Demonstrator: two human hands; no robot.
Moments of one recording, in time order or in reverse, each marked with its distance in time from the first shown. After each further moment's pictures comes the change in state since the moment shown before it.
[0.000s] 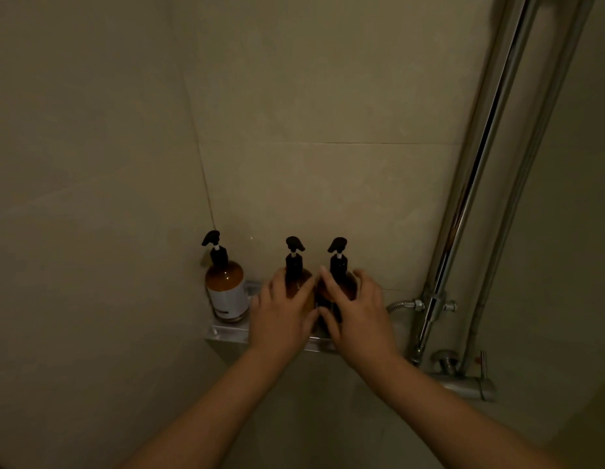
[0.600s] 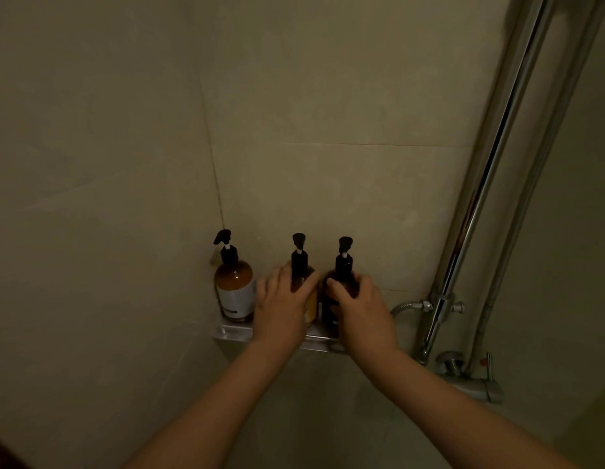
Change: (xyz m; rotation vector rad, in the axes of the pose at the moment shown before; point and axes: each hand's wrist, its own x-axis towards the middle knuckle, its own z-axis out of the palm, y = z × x) left_hand 0.010 -0.014 -0.010 0.022 -0.032 0.027; right_hand 0.009 -0.006 0.019 0.023 -0.017 0.024
